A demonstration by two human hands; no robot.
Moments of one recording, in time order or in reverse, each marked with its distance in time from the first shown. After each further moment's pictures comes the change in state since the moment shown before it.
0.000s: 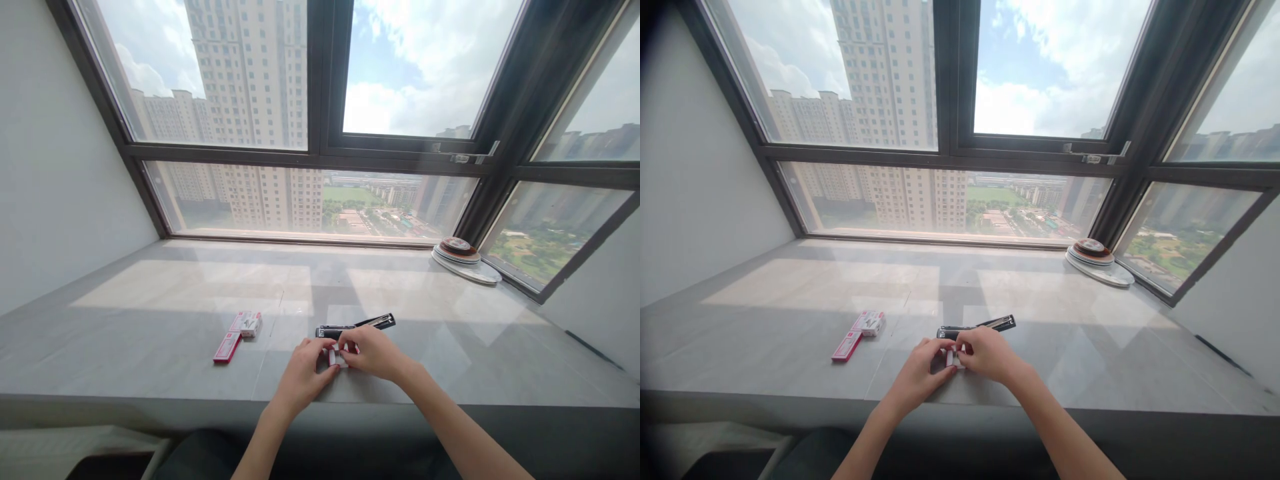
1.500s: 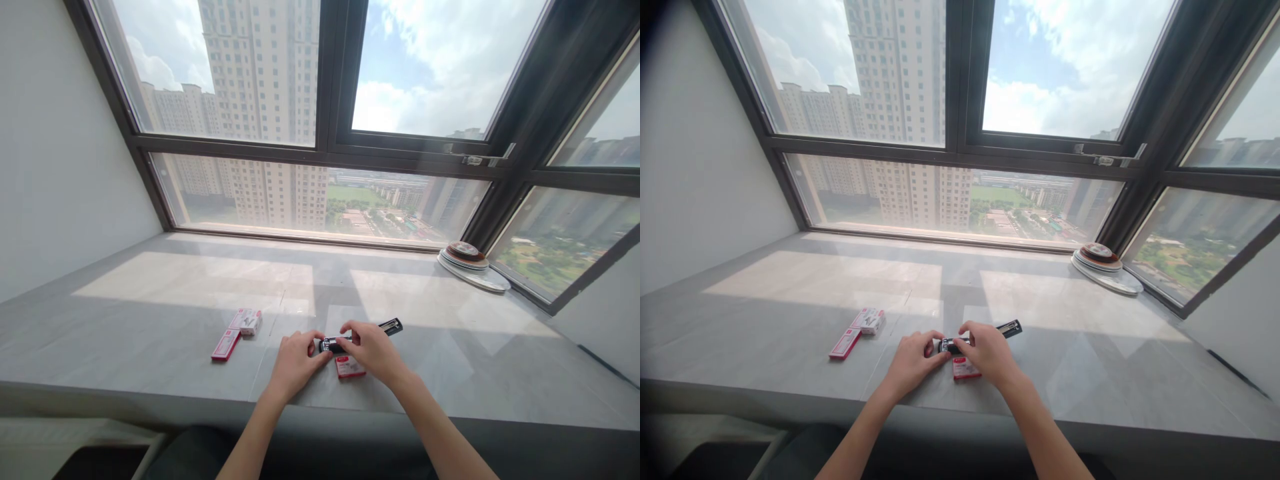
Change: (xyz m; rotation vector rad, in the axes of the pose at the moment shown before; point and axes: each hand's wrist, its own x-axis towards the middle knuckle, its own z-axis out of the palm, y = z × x) left_hand 0.022 -0.025 -0.010 0.179 0.031 -0.166; right_hand 0.015 0.011 0.015 0.061 0.186 0.080
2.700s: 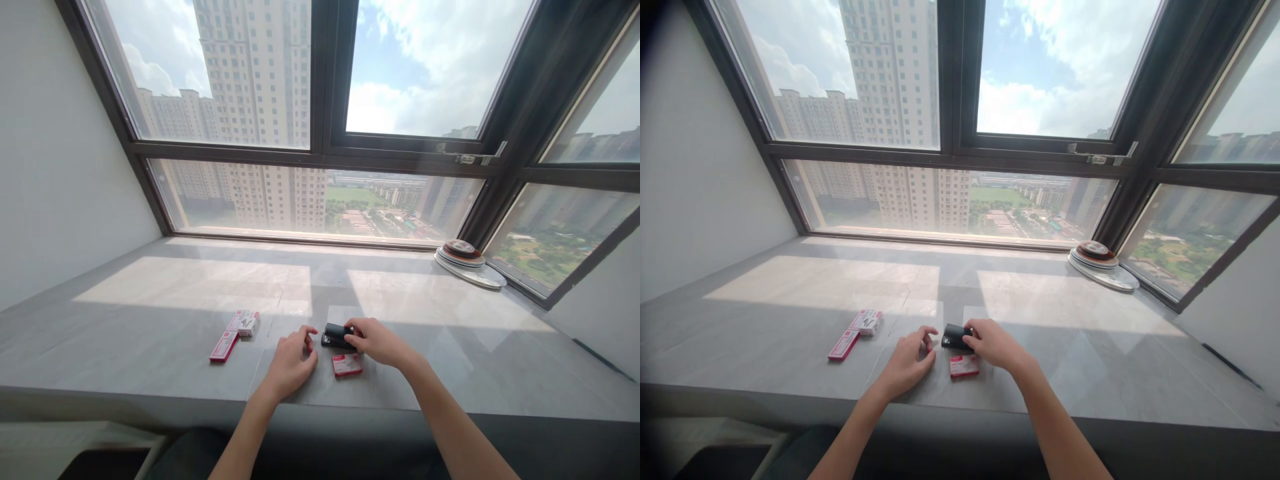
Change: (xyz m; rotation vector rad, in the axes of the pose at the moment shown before) left_hand -0.007 0.008 -0.008 -0.036 -0.018 0.048; right_hand 0.008 0.027 -0.028 0.155 -0.254 0.014
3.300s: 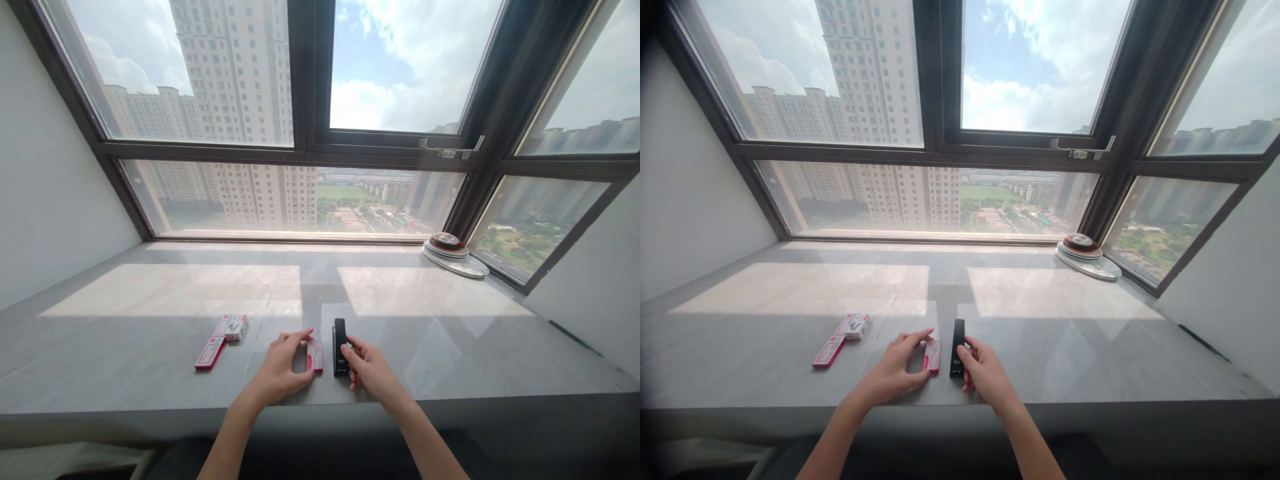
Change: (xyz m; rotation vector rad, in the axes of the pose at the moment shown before) left_hand -0.006 -0.007 -0.005 -0.080 -0.120 0.088; right_hand -0.046 0.009 0.074 0.930 0.225 0.290
